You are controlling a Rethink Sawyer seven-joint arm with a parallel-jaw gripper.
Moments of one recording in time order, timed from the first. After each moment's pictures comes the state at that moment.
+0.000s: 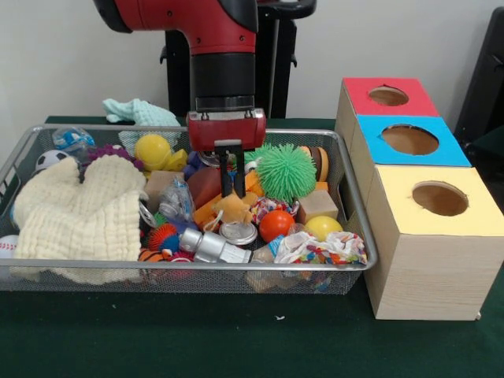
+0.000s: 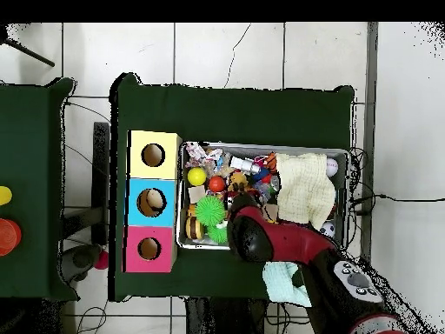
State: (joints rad) arm -0.57 -0.59 0.23 1.92 -0.37 -0.15 1.57
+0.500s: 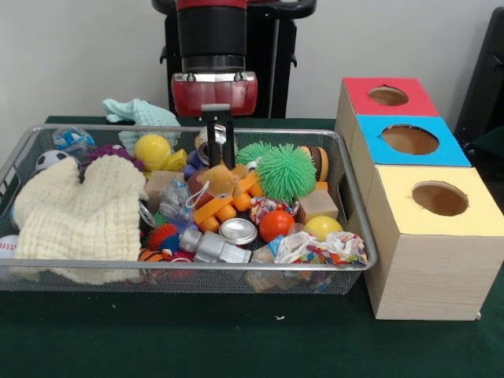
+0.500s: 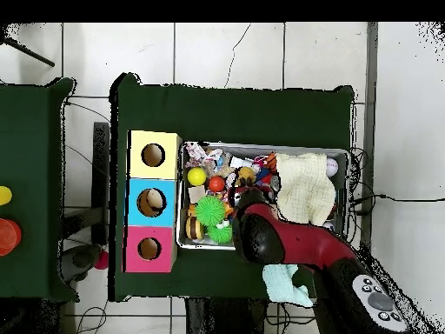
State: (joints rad) arm -0.61 -0.73 0.28 1.96 -0.35 -0.06 1.57
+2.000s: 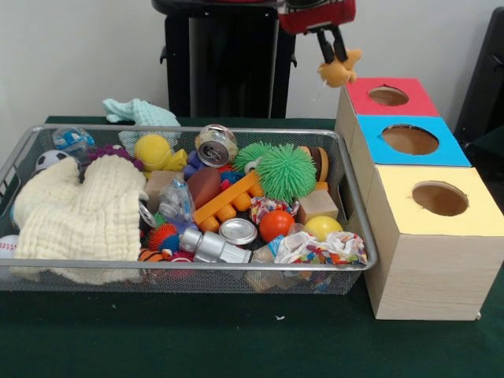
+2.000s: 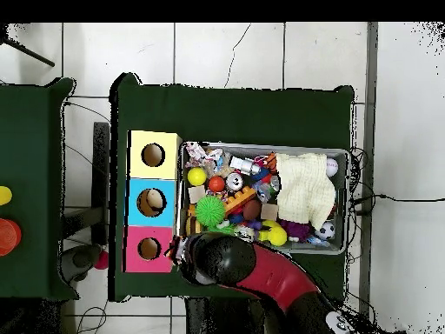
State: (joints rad) arm -0.57 -0.94 0.42 2.29 0.25 0.55 1.57
